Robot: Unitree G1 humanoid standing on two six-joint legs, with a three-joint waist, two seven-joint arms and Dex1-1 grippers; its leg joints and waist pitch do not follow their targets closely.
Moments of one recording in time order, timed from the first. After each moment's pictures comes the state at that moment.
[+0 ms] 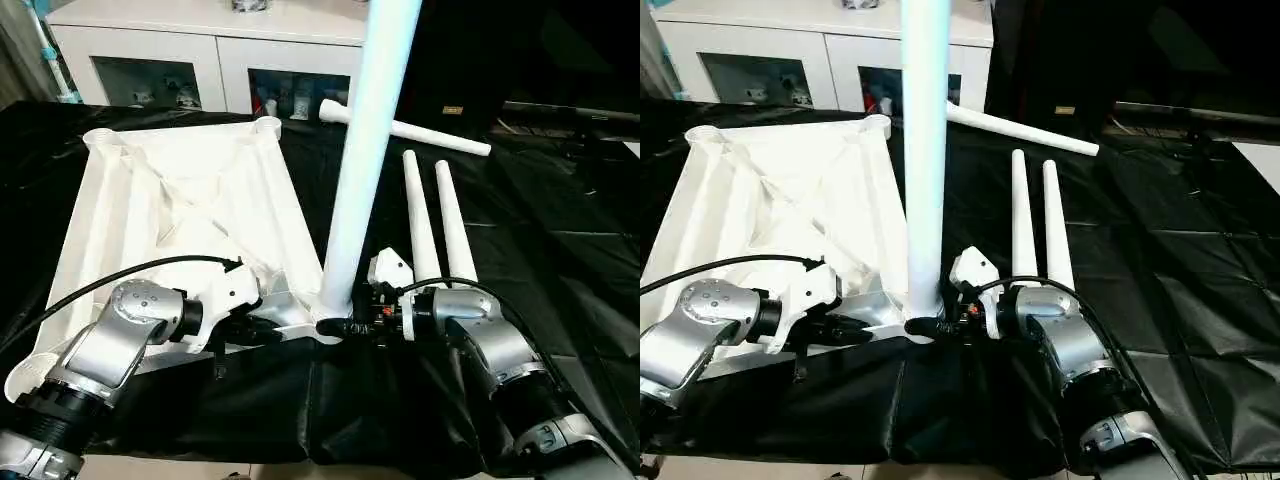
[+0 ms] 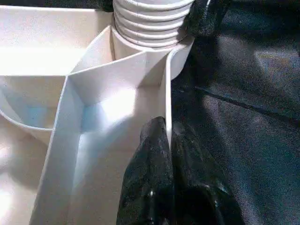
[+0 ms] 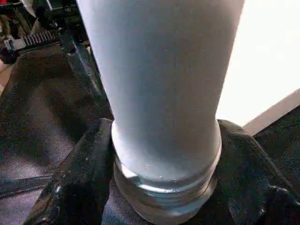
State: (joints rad) left arm -0.36 0.60 -0.29 0.17 -0.08 0.32 -1.19; right arm -0.47 -0.24 0.24 0.52 0.12 0.08 1.12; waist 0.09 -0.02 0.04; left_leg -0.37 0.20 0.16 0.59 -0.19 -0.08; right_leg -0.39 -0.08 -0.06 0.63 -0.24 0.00
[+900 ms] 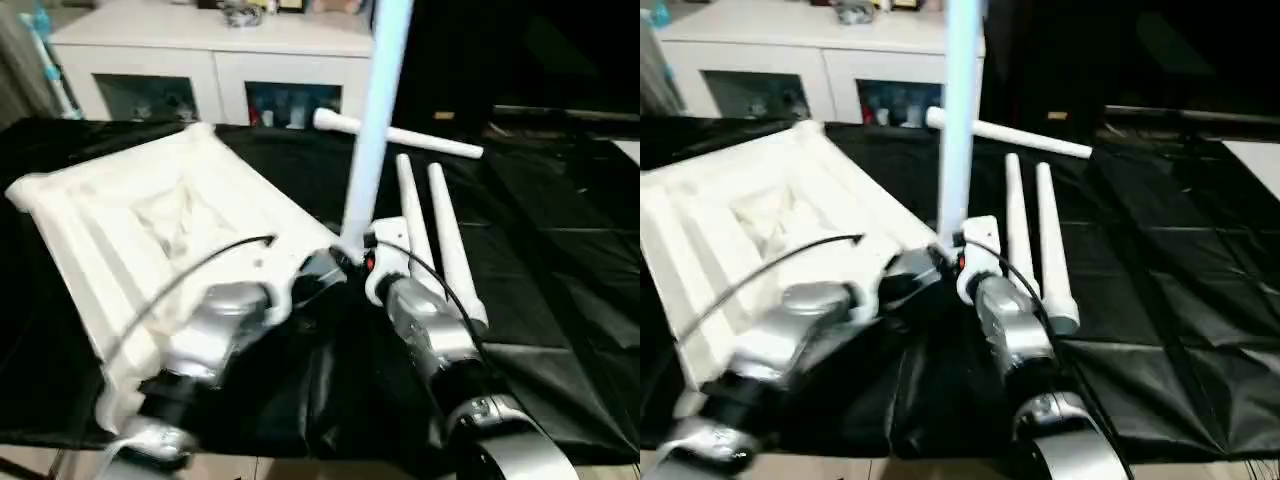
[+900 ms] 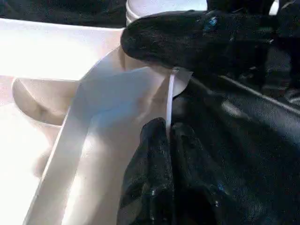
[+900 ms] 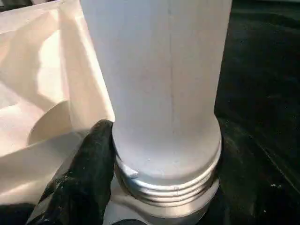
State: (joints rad) left arm -0.47 0.14 -0.19 0.33 0.00 0.53 -0.55; right arm -0.61 0.08 -0.01 0.83 0.08 0.05 0.20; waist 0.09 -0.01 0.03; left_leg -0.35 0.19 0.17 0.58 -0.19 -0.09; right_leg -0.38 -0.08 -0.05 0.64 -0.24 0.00
